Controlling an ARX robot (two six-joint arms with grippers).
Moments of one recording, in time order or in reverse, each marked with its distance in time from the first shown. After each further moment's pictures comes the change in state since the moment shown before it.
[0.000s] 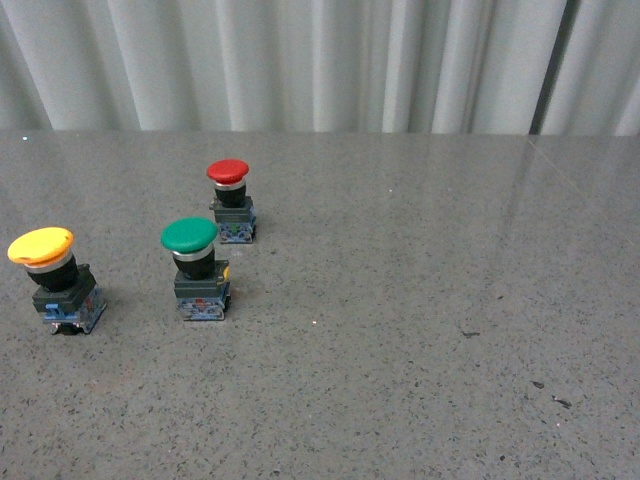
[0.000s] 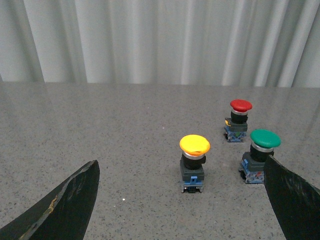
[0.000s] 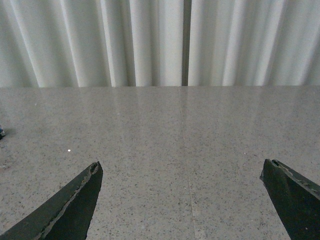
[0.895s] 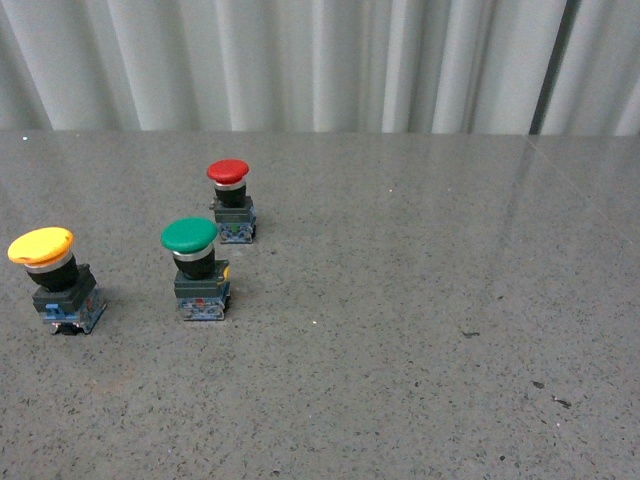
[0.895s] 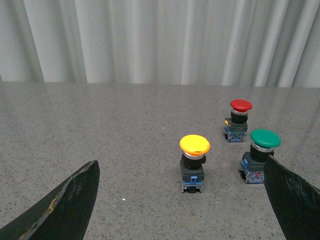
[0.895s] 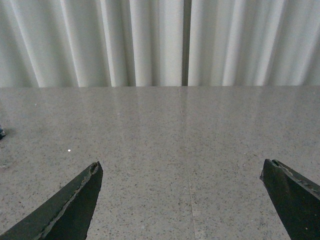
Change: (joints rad) left arm 0.000 0.000 0.000 0.000 0.000 0.000; right arm 0.000 0.000 0.000 0.000 0.000 0.000
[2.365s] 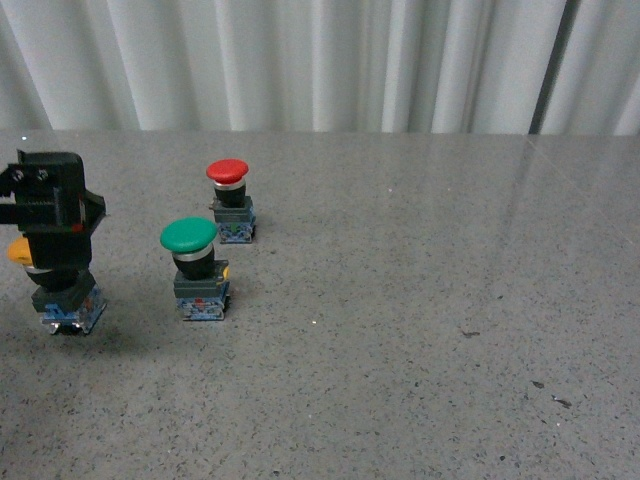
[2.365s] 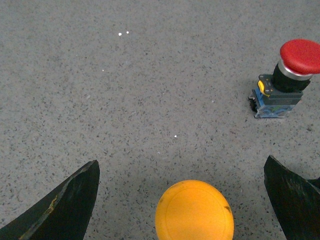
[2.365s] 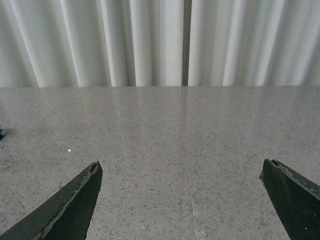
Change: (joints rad) left arm -0.117 1.400 0.558 0.376 -0.099 -0.047; right arm 0.000 0.000 0.000 0.000 0.000 0.000
